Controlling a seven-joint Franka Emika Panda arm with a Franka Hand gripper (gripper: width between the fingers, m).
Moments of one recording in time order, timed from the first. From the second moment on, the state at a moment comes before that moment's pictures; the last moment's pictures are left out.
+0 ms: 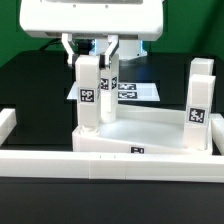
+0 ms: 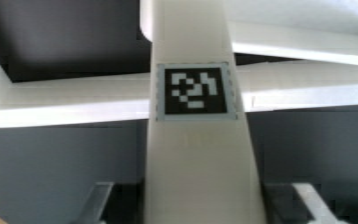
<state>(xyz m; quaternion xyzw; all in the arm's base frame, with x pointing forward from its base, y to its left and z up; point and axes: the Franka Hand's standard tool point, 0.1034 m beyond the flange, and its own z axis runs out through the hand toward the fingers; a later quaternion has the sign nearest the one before) 0.586 -0.073 0.129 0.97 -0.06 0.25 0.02</state>
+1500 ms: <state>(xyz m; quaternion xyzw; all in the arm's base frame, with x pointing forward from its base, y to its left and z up) 0.582 -0.081 0.147 0.96 -0.07 0.27 0.04</state>
